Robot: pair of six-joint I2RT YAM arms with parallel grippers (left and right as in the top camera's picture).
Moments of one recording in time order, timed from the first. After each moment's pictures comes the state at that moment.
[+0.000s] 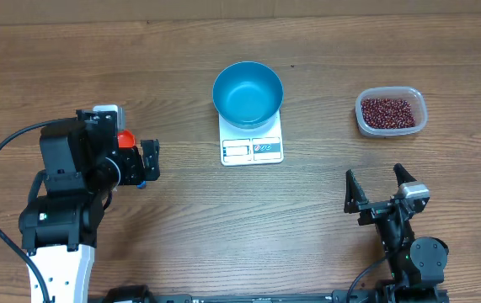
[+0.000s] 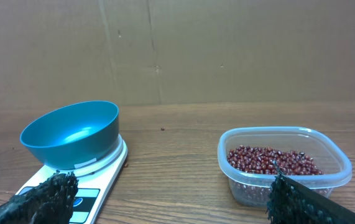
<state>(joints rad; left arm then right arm) 0.08 1.00 1.03 -0.83 0.20 -0.04 0.03 0.02 0.02 -0.02 -0.14 0.10</state>
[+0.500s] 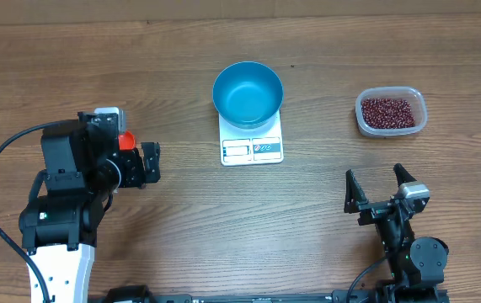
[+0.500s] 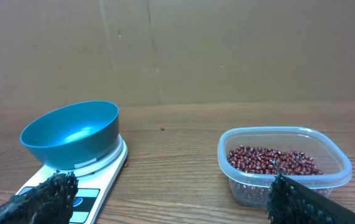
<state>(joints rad) 0.08 1.01 1.03 -0.86 0.20 -0.05 0.03 0.02 0.02 -0.02 -0.14 0.10</state>
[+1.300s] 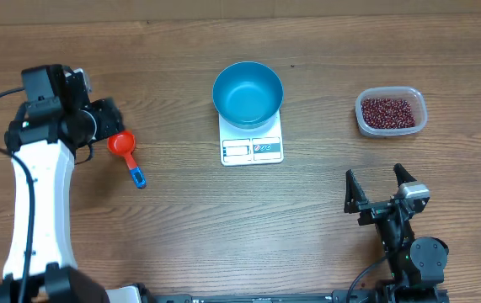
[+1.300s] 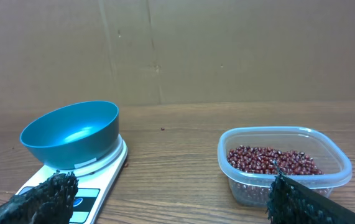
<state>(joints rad) 0.24 1.51 1.30 -0.84 0.15 -0.17 0.03 0.01 0.02 -0.02 -0.14 0.10</state>
